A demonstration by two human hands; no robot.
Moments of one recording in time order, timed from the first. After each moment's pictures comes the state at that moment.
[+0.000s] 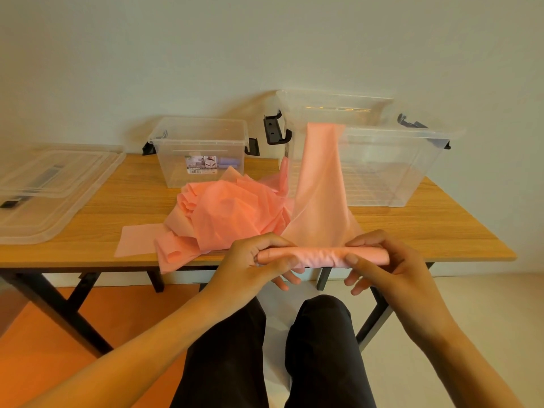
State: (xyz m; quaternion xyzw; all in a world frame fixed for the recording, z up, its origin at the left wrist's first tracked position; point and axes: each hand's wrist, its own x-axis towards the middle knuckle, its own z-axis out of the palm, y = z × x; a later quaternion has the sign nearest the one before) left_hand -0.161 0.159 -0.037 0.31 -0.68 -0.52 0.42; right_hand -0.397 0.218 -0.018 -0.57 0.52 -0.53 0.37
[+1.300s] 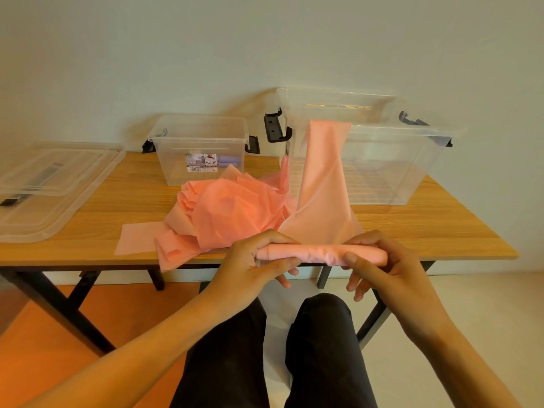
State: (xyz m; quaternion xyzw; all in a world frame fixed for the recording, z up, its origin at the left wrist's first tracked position) left_hand -0.161 0.160 -0.042 0.30 -0.67 -0.52 0.44; right_hand -0.392 0.218 -0.018 -0.57 0.53 -0.50 0.37
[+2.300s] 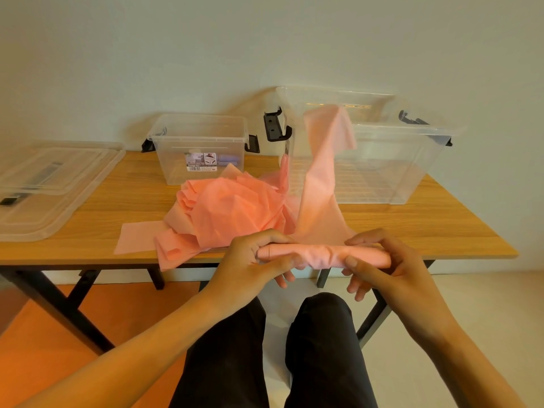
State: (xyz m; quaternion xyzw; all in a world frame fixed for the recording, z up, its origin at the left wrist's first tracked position) left_hand -0.164 0.162 -0.037 0.31 -0.66 -0.52 0.44; right_hand -0.395 0.221 -0.014 -0.57 0.52 -0.51 0.39
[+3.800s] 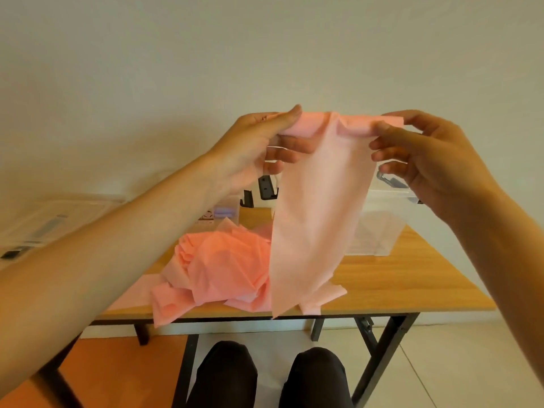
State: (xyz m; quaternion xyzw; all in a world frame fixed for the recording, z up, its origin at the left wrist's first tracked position) left_hand -0.180 0.083 0.187 0.29 -0.62 -0.55 0.48; right_hand -0.414 0.147 0.192 -0.57 0.43 -0.63 0.31
